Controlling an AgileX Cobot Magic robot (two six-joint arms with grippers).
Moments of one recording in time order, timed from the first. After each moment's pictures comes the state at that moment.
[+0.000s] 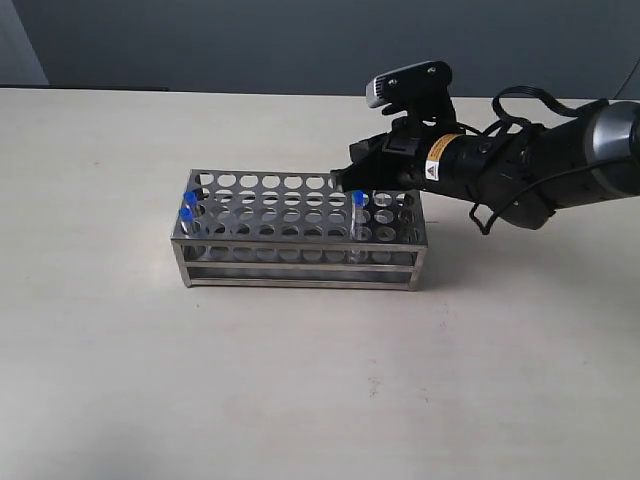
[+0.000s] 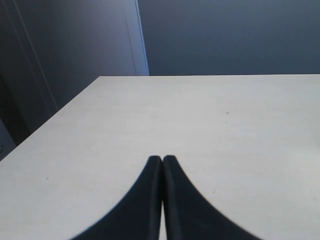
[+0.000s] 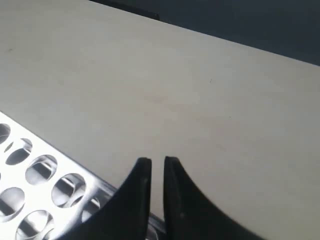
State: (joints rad) left arm 0.25 0.00 0.00 0.03 0.25 0.06; right arm 0.43 1.92 -0.95 -0.42 -0.42 0.38
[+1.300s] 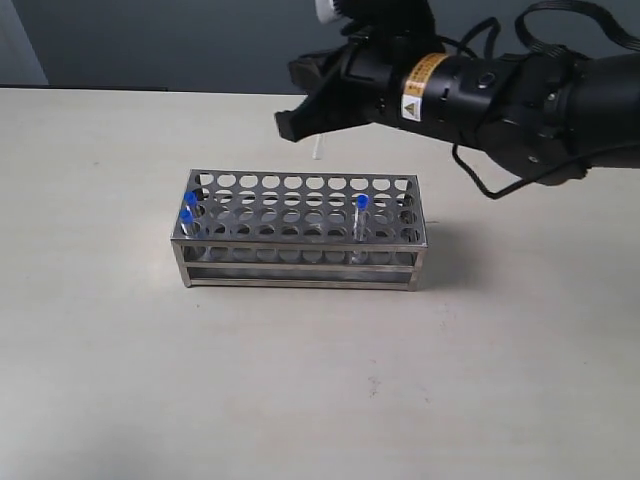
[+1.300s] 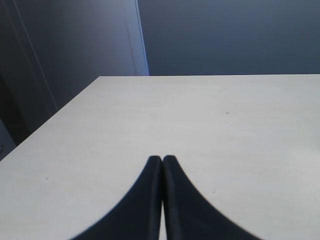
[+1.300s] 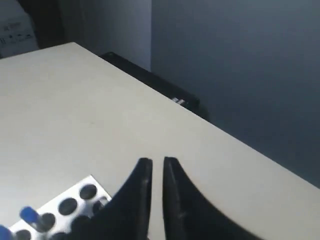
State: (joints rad) left arm 0.25 0.00 0.00 0.03 0.25 0.06; right arm 0.57 1.67 -1.00 -0.51 -0.37 0.37
